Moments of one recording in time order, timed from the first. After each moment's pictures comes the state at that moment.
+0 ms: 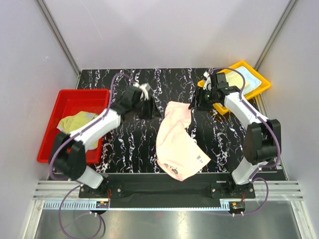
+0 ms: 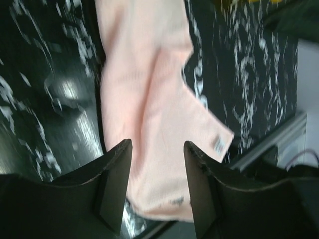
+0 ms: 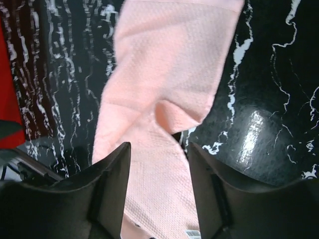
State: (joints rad) left arm -0.54 1.46 1.06 -0.34 0.31 -0.60; right arm 0.22 1.68 1.35 -0.59 -0.42 0.32
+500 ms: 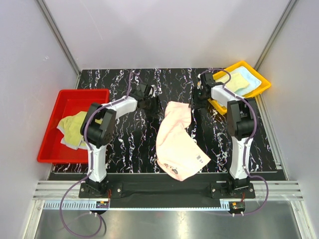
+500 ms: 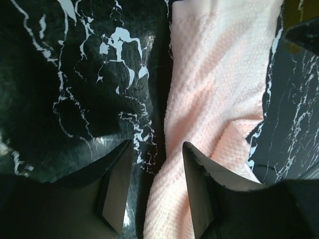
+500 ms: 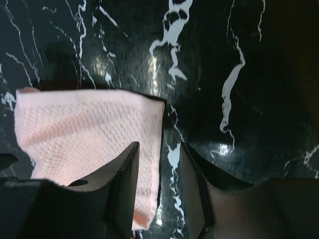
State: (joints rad) left arm -0.44 2.03 1.41 -0.33 0.34 -0.58; right arm 0.21 2.13 1.59 -0.52 -0.22 0.33
